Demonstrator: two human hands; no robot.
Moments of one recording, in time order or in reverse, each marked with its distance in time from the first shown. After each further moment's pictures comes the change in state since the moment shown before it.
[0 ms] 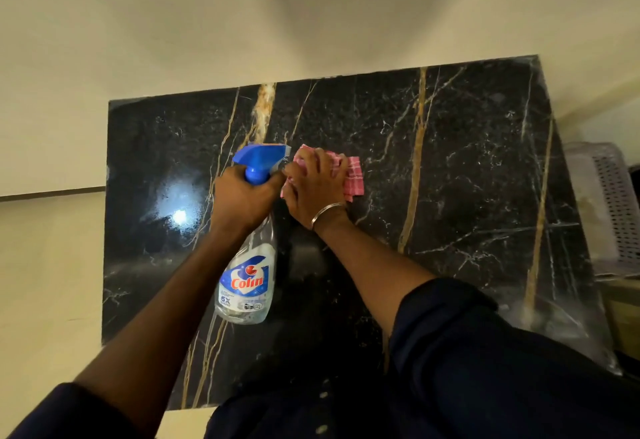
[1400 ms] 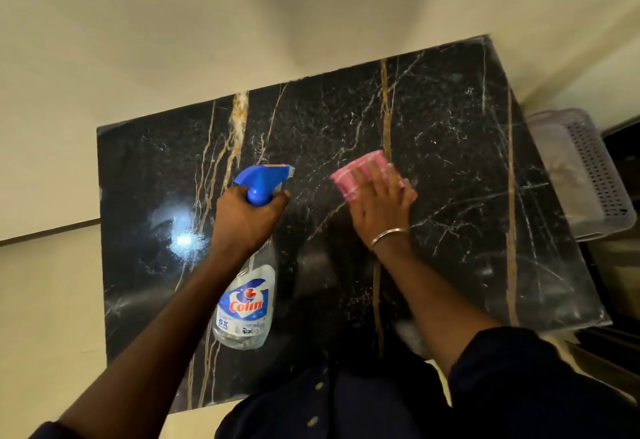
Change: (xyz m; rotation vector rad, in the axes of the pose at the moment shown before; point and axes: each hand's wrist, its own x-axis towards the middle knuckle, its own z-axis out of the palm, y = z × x) left_hand -0.058 0.005 0.013 0.029 -0.118 0.113; right_hand -0.112 0.113 0.026 0.065 0.136 0.295
